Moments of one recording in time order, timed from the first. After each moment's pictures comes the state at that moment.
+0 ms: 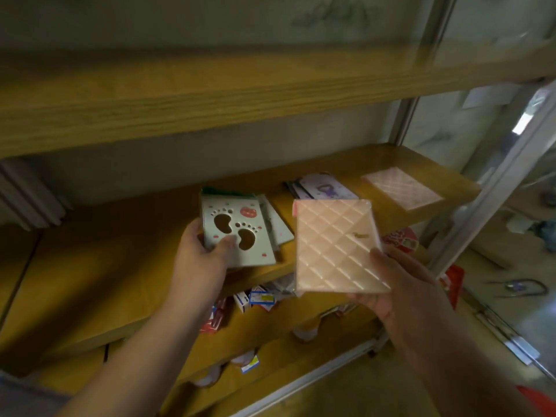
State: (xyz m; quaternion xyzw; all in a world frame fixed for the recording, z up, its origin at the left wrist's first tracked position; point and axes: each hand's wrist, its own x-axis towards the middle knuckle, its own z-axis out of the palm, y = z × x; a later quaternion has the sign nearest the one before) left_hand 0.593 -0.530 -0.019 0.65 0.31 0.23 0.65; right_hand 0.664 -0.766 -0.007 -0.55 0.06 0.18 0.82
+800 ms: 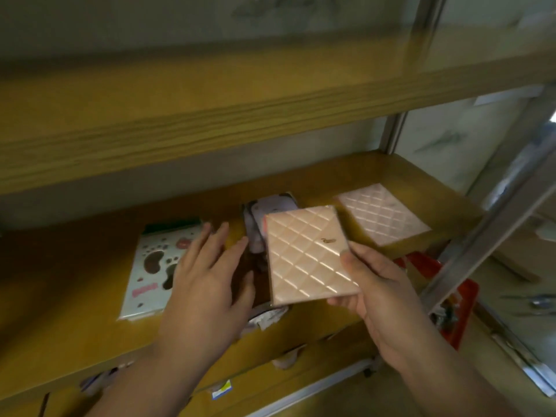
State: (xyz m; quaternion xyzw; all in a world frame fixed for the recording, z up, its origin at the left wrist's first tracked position) left_hand 0.692 -0.605 -0.023 0.96 0.19 0.18 0.12; right_hand 0.807 -0.808 -0.021 -0.61 -0.04 0.25 0.75
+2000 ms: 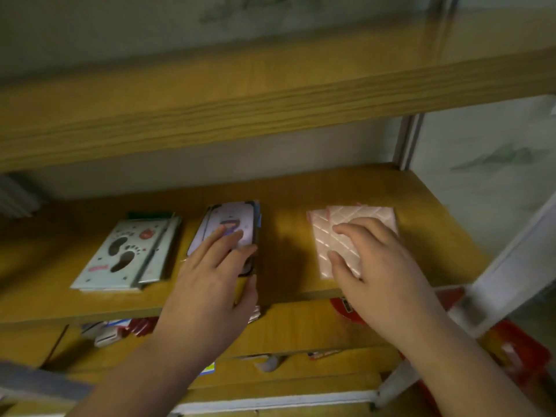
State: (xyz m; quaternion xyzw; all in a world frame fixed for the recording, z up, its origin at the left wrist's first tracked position) left_hand 0.784 -0.728 -0.012 0.95 0.26 0.17 0.05; right_hand 0.963 -0.891 -0.005 -0.84 -0.45 0.00 0.30
